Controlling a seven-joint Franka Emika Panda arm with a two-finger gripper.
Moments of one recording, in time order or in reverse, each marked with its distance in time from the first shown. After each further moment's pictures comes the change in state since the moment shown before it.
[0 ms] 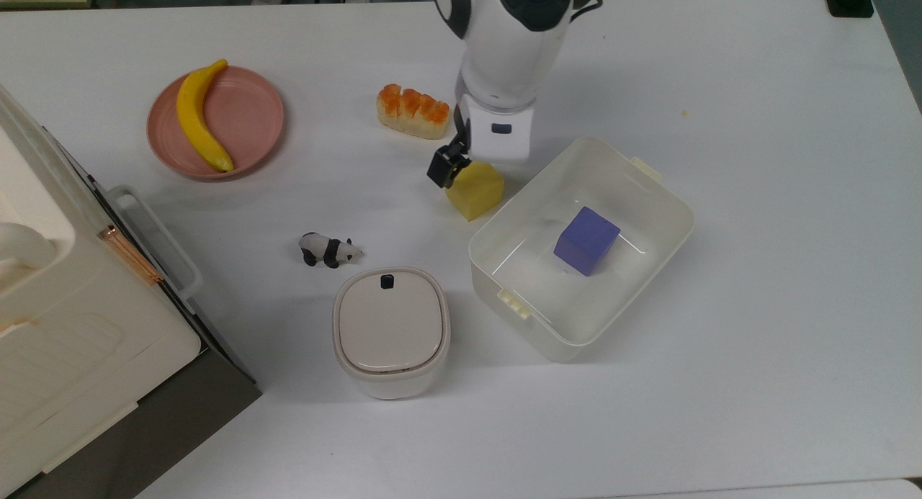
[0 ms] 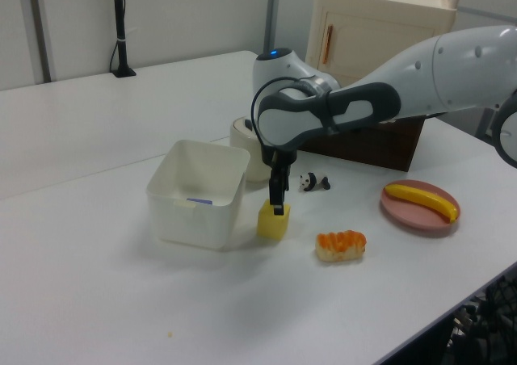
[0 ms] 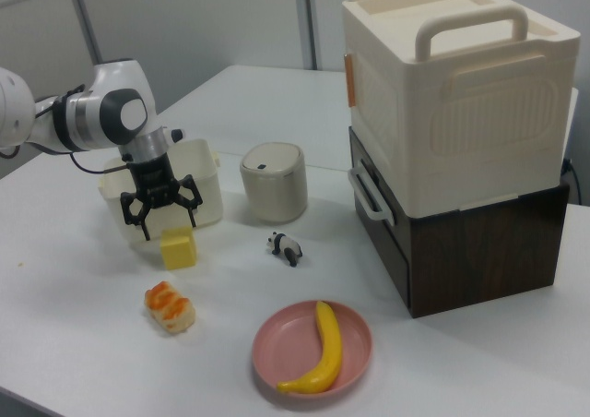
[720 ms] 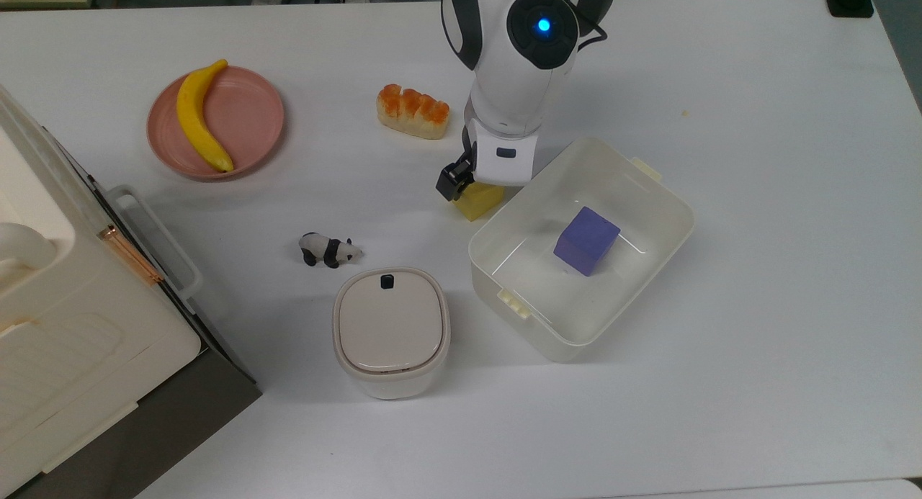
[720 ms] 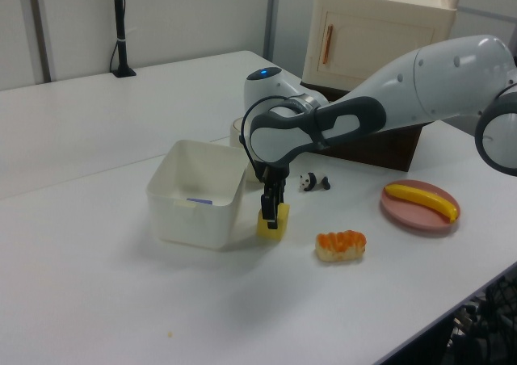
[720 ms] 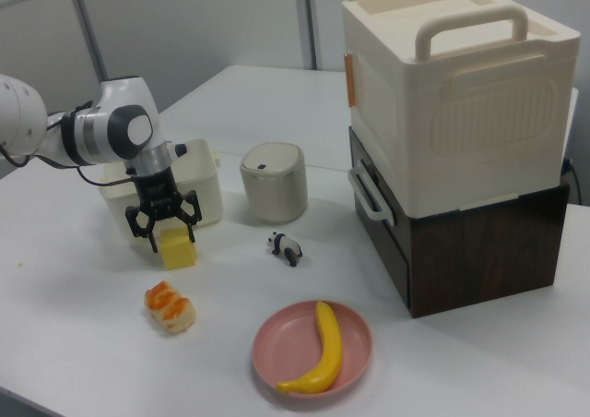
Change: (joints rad) arm 0.015 0.062 -0.008 0.004 -0.002 0.040 0.057
